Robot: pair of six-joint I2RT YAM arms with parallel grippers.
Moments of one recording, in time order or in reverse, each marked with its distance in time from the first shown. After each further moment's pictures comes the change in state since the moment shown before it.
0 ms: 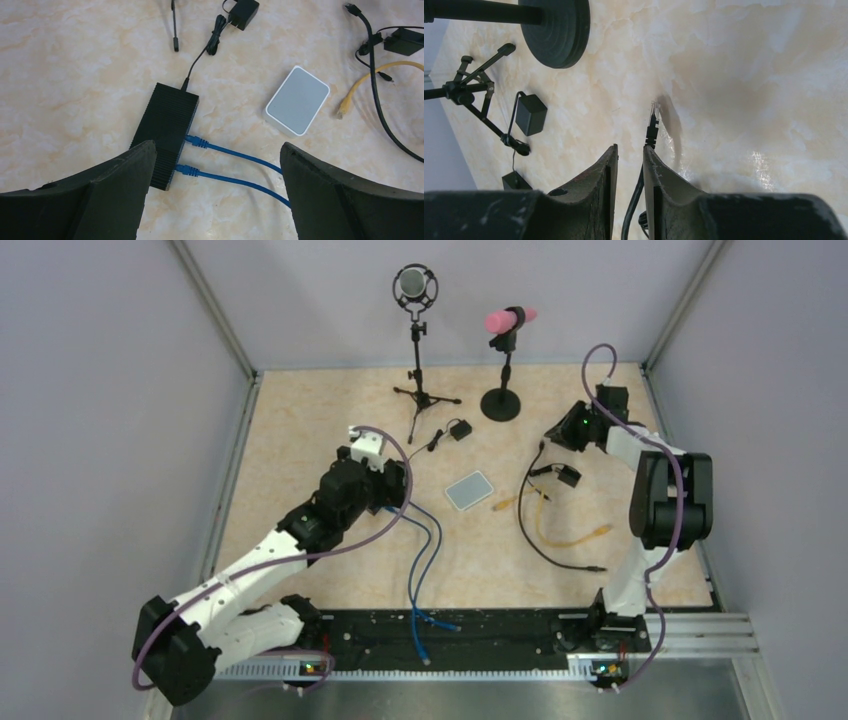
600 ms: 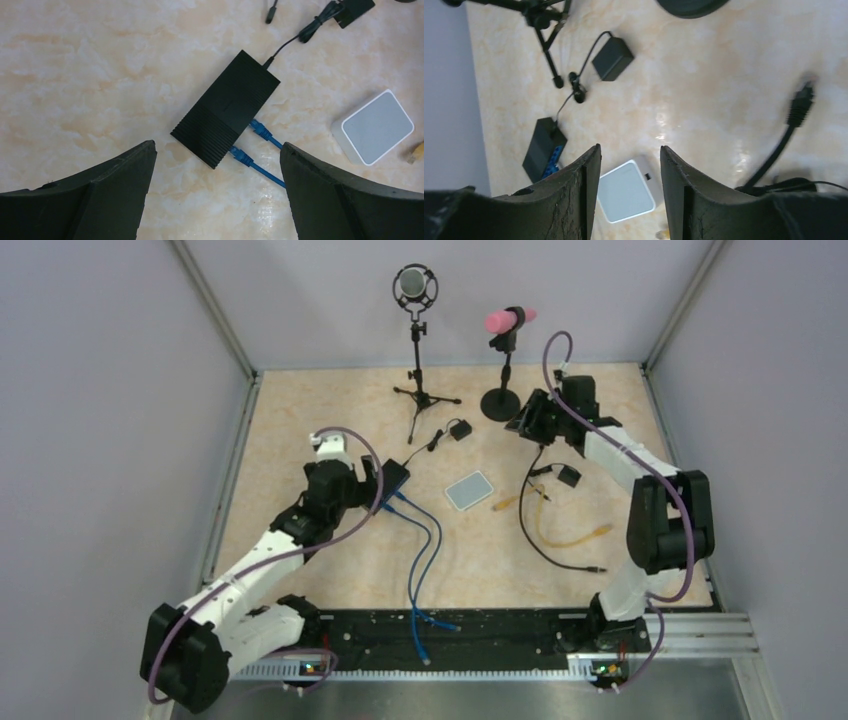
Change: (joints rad) left arm 0.154 0.000 -0.072 -0.069 -0.130 -0.189; right arm 0.194 -0.140 0.000 -0.029 0.010 -0.051
